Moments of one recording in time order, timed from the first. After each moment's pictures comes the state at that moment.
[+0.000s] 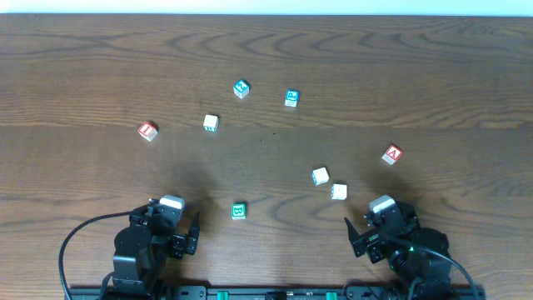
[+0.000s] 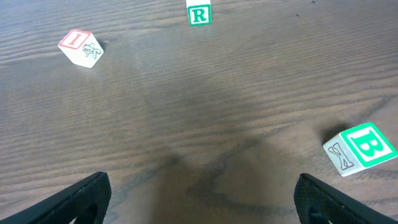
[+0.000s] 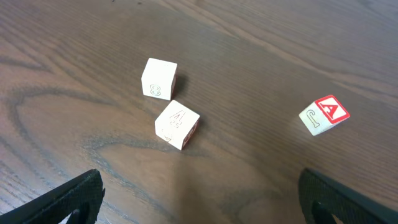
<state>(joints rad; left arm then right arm) -0.13 0.01 0.17 -0.77 0.10 0.14 0.15 0.01 0.18 -0.75 -0.18 -0.27</state>
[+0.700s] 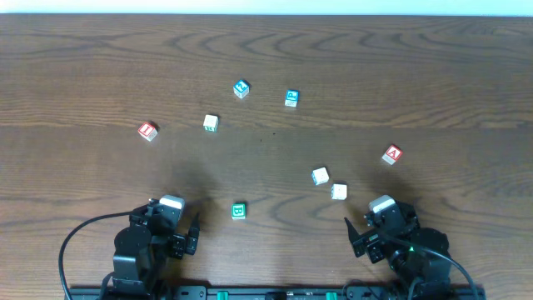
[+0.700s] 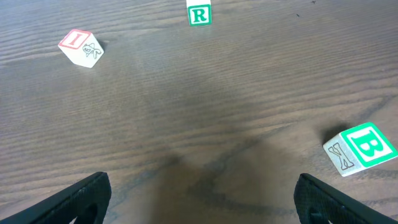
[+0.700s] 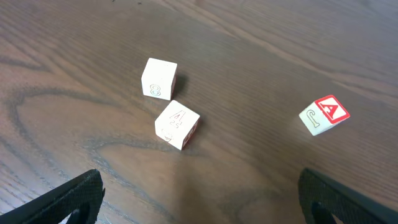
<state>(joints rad) -0.13 0.01 0.17 -0.76 0.09 0.14 0.15 0.01 0.18 -0.75 -0.18 -0.27</state>
